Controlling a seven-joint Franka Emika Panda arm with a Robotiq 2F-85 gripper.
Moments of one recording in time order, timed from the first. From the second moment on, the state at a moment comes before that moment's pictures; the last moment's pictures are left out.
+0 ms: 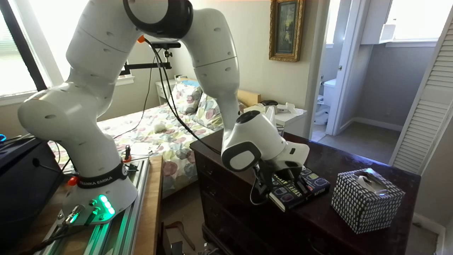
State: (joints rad) arm -0.14 0.68 -0.11 -2.26 0.04 3.59 -0.06
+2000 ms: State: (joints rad) arm -0.17 0.80 -0.02 -2.09 -0.08 3.60 -0.06
